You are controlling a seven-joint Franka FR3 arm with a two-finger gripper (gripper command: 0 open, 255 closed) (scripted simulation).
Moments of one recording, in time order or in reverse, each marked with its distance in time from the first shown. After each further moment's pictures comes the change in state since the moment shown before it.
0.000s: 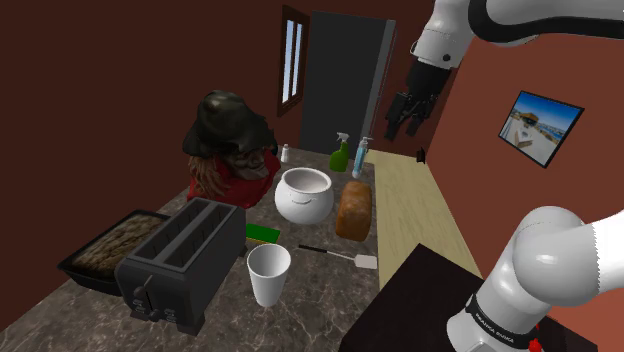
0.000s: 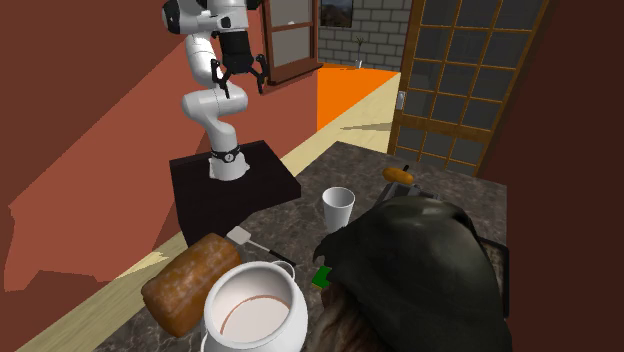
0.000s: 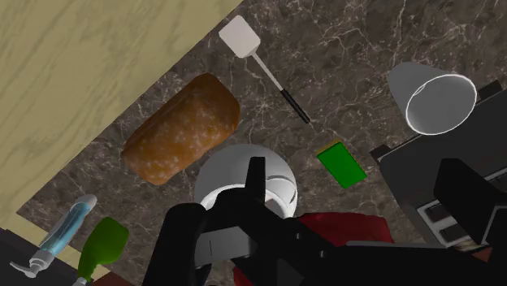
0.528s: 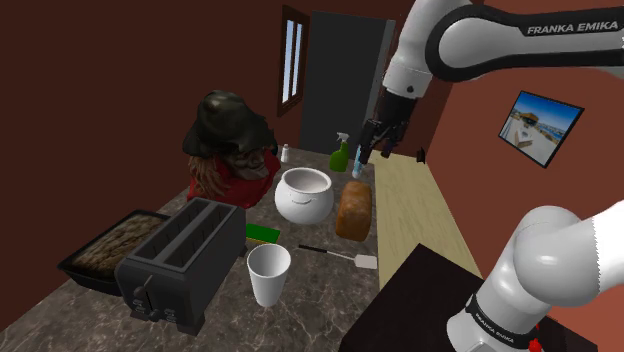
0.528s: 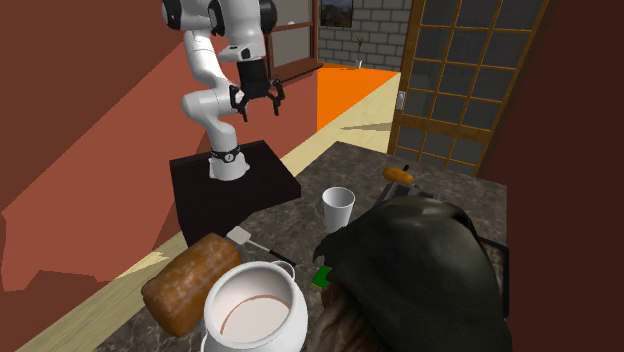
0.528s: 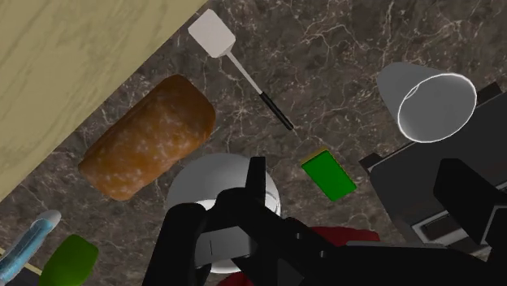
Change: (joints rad) arm 0.020 0.107 0.045 -0.089 0.047 0.179 0.036
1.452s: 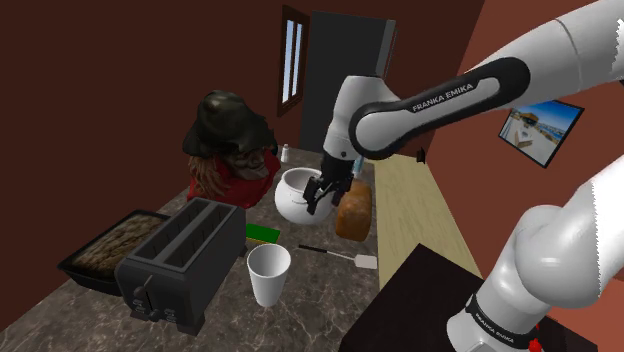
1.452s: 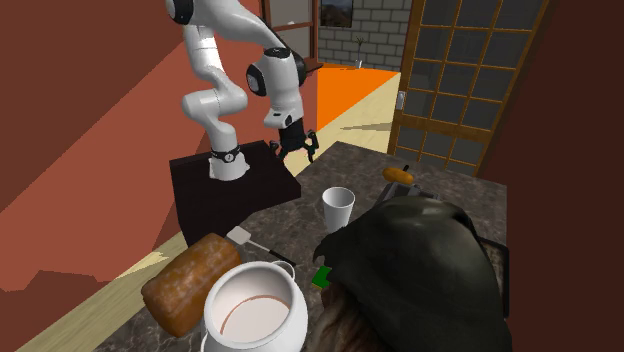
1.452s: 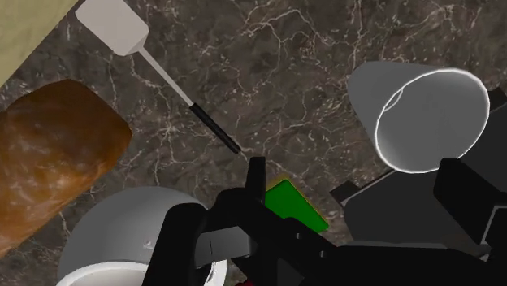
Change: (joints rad) arm 0.048 0.405 0.112 -0.059 0.082 0.436 0.076
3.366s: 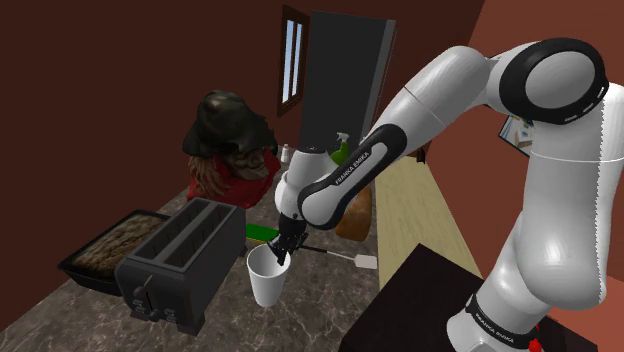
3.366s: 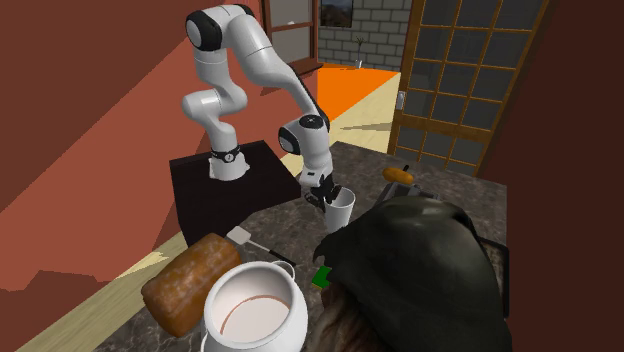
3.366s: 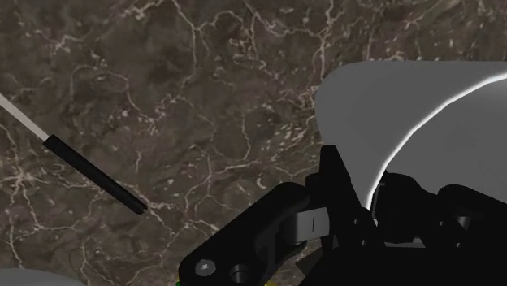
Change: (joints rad) arm 0.065 0.569 0.048 0.152 -0.057 0.396 0.102
